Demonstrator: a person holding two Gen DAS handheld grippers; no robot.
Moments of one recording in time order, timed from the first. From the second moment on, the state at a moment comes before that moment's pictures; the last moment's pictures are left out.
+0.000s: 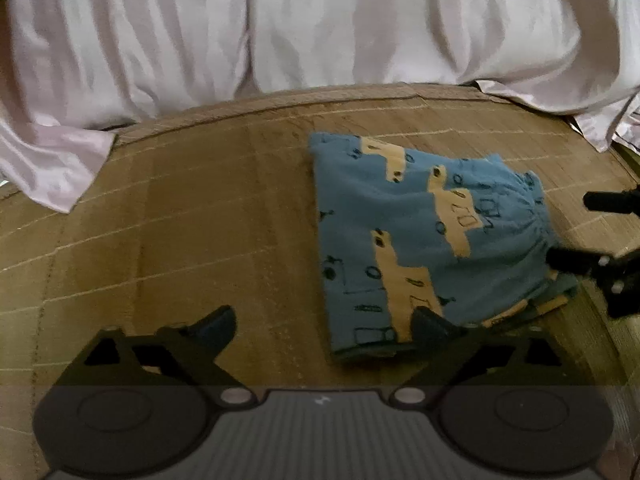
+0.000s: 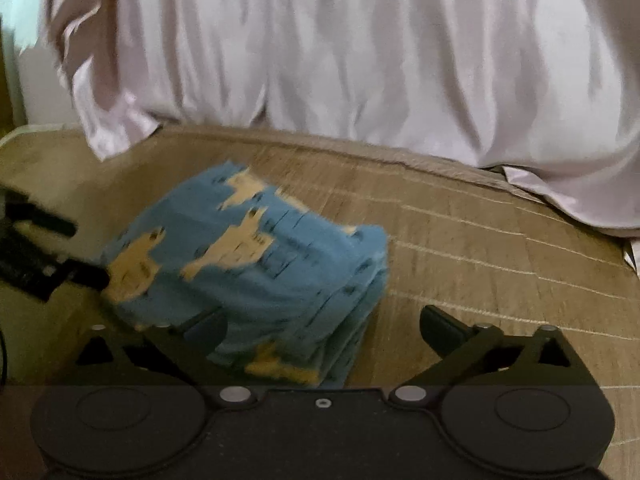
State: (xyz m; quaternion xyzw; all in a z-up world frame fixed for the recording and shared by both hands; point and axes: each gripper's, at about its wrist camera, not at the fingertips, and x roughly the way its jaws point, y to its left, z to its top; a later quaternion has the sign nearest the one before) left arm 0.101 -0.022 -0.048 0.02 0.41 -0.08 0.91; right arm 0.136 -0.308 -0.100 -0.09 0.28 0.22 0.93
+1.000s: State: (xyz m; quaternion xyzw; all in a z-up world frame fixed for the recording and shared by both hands) left arm 0.126 -0.006 -0.069 -0.04 0.37 -0.10 0.92; right arm 0.239 -0.315 -0.106 -0.11 0.28 0.16 0.94
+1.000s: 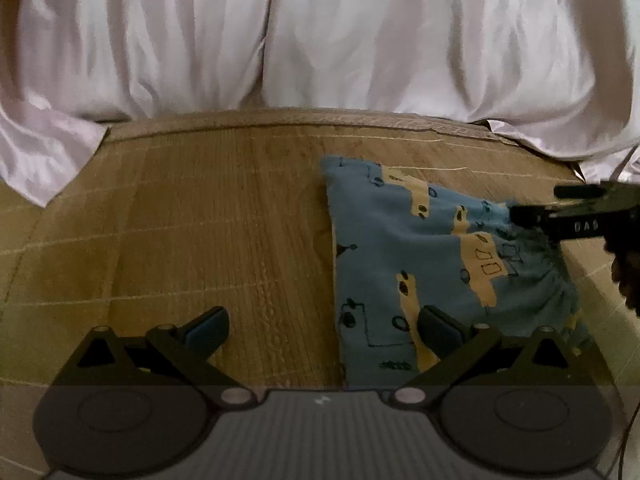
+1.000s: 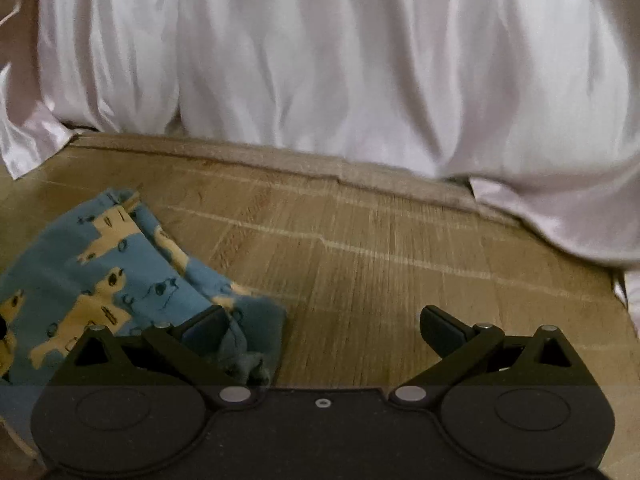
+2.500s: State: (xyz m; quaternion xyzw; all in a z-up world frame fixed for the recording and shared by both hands) left arm 0.124 -0.004 -0.076 -0.13 0.40 -0.16 0.89; right arm 0.216 -0.311 -0.104 0.00 0.28 0.21 0.94
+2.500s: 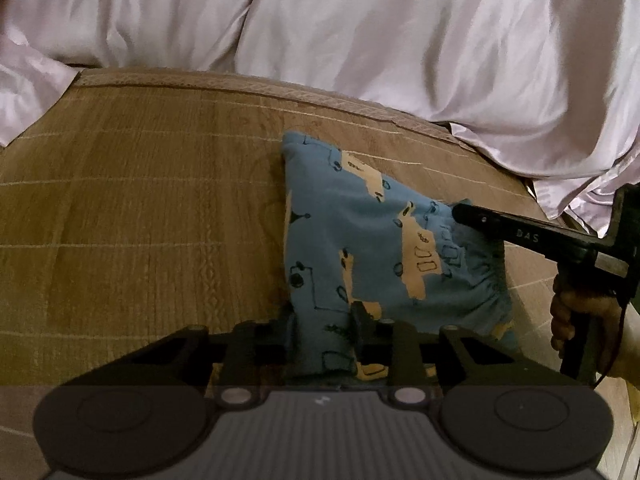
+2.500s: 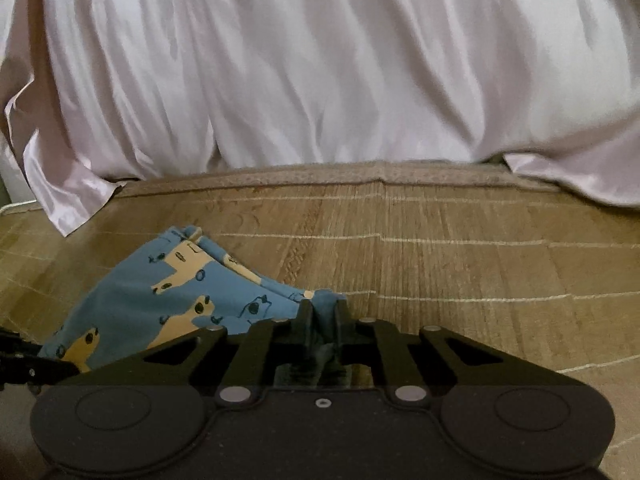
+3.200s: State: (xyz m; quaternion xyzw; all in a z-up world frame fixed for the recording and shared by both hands) left arm 0.145 -0.035 -0.040 -0.11 0.35 -0.12 0.92; right arm 0.236 -0.298 -0.020 -0.07 0.19 0.24 0.95
